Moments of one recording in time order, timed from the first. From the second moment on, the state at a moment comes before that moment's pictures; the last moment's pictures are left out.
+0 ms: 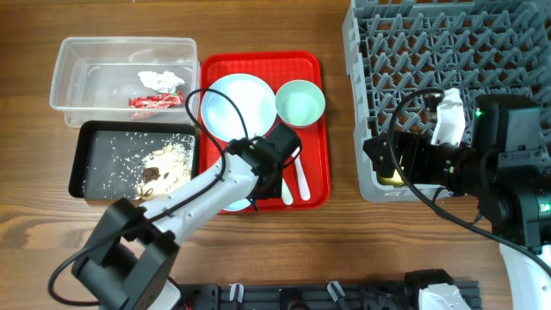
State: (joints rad) left arm -0.72 1.68 1.05 -0.86 -0.08 -0.65; right arm 0.09 1.05 1.35 -1.23 -0.44 0.28
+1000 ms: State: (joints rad) left arm 0.26 1.45 1.19 -1.08 0.91 -0.15; right arm 0.09 1.05 1.35 -1.23 -0.44 0.28
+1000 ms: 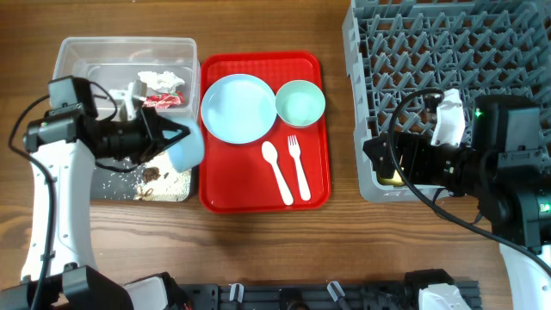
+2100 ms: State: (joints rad) left arm -0.55 1.68 1.14 -0.91 0.04 -0.60; right arm 0.09 1.05 1.35 -1.23 -0.44 0.27
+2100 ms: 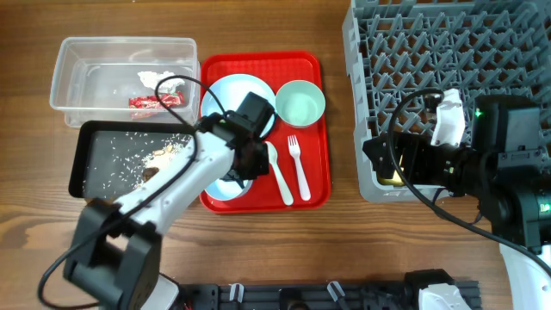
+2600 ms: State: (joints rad) left arm -0.55 1.52 1.19 -1.05 -0.01 -0.63; right arm 0.09 1.05 1.35 -1.23 -0.44 0.26
